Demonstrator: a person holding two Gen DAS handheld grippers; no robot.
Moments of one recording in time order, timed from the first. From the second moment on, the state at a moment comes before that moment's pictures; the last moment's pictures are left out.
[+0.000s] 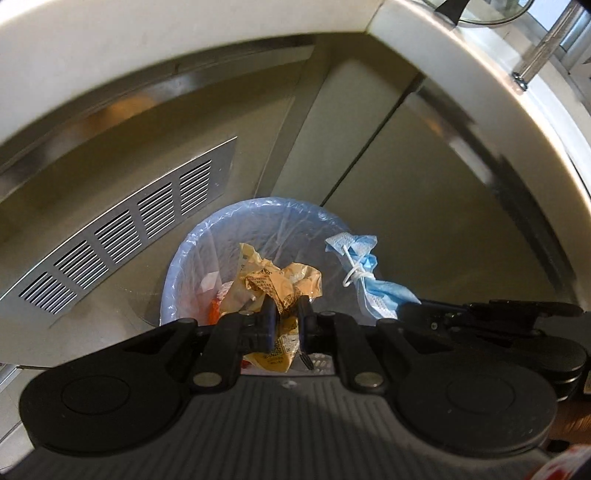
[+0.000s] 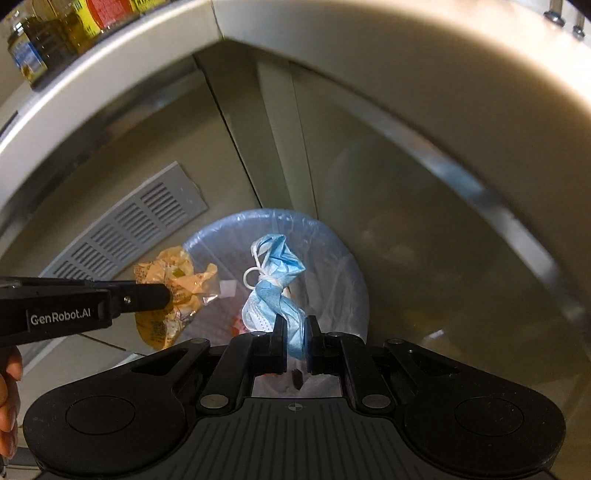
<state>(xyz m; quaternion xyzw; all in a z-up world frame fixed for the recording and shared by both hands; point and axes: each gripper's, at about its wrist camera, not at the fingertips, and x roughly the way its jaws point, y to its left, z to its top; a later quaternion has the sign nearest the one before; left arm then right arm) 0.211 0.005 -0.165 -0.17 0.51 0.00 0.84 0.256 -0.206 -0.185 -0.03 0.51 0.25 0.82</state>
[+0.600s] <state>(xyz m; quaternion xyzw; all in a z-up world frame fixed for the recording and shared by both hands) 0.226 0.006 -0.193 -0.17 0.52 0.01 0.84 0.268 -0.195 -0.215 -0.03 0.53 0.24 0.81</state>
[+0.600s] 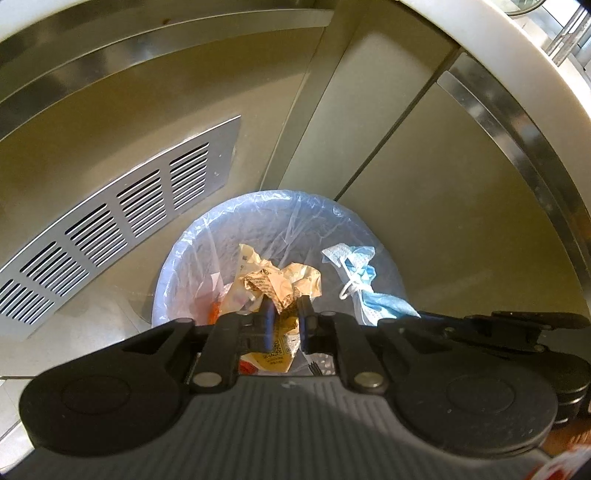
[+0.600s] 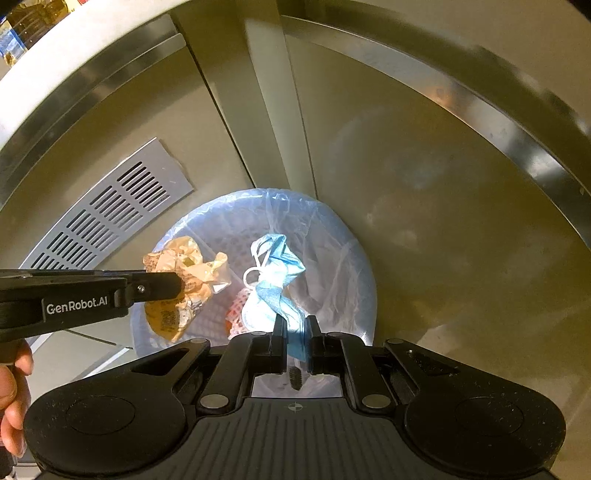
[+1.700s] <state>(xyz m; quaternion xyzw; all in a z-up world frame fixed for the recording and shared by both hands) 0.199 0.016 -0.195 -0.17 0.53 0.03 0.83 0.267 -0.184 -0.212 -0.01 0.53 0.25 0.81</state>
